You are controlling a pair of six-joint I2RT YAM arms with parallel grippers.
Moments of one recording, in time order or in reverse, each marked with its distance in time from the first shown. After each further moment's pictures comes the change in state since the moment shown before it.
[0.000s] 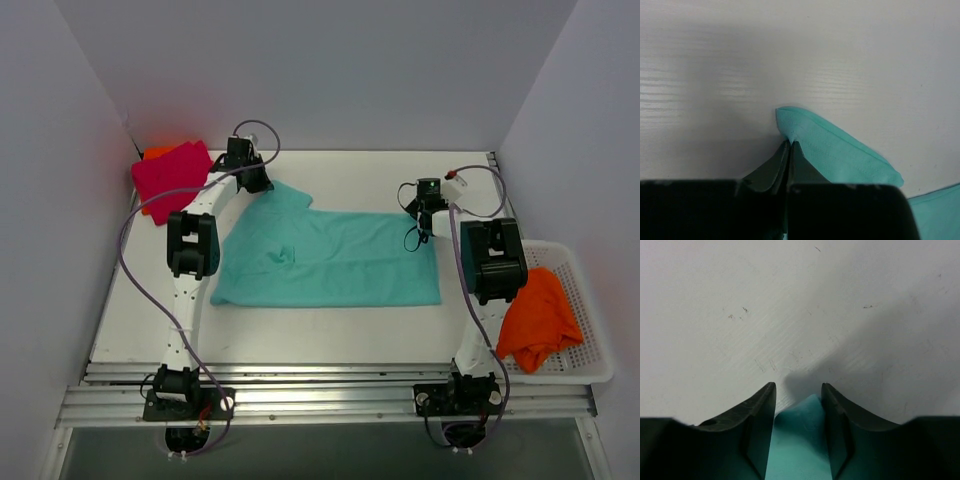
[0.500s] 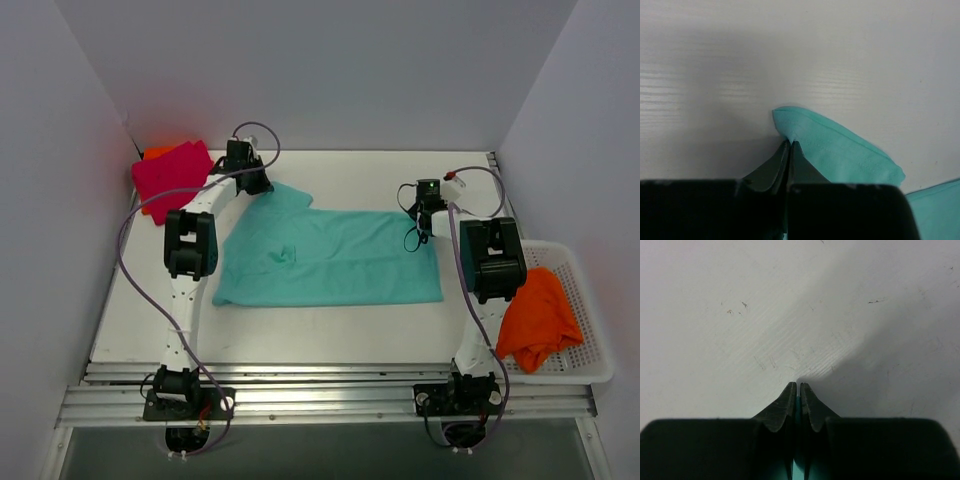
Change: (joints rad) left arm 0.000 -0.036 -0.078 0.062 0.001 0.000; right arm 0.000 0.018 0.001 0.003 -0.026 0.008
